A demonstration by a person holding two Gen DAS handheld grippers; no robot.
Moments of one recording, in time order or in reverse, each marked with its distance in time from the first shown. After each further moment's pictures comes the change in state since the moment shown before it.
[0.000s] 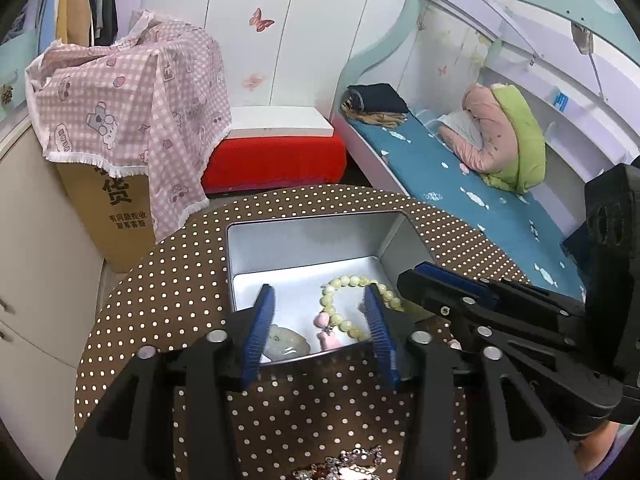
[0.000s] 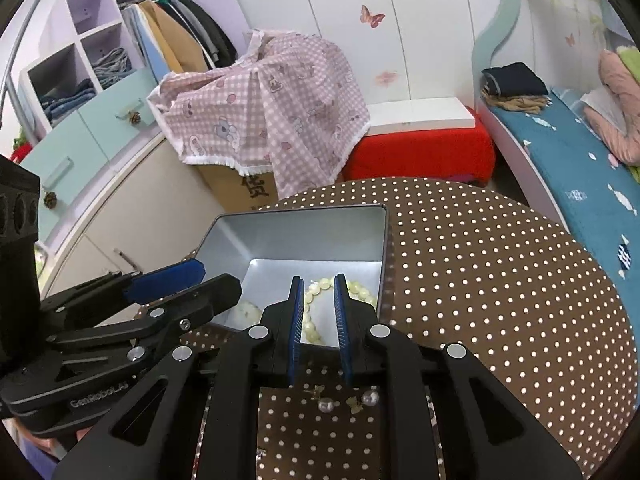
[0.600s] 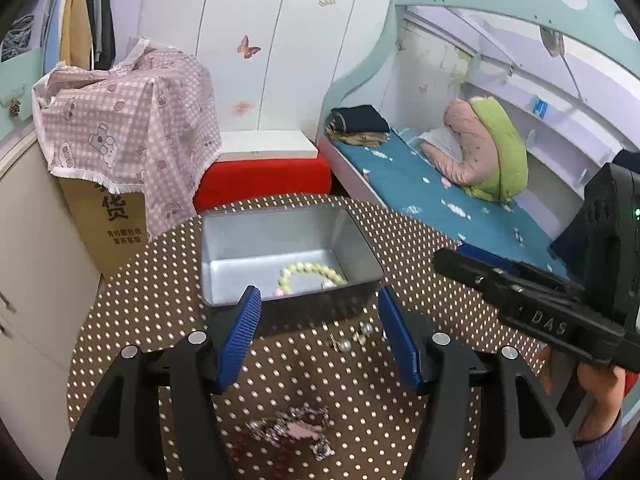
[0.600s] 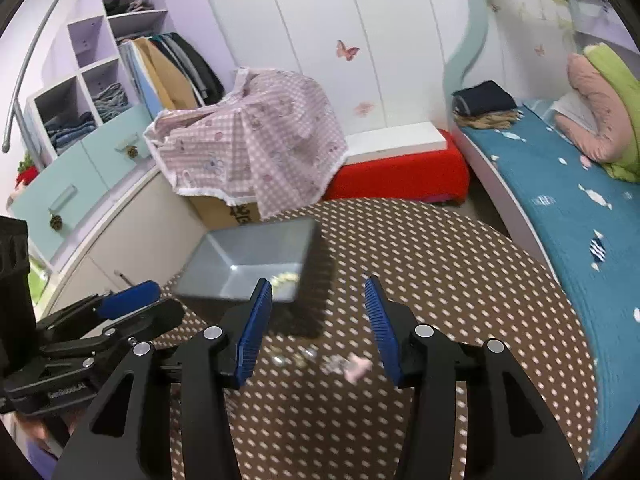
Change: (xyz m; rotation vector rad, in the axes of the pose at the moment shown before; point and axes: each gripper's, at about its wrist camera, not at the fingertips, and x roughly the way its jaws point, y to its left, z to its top) left arm -0.045 -0.044 -0.035 0.040 -0.080 -0.022; right arm -0.082 -0.047 -0.028 0.047 -0.111 -0.045
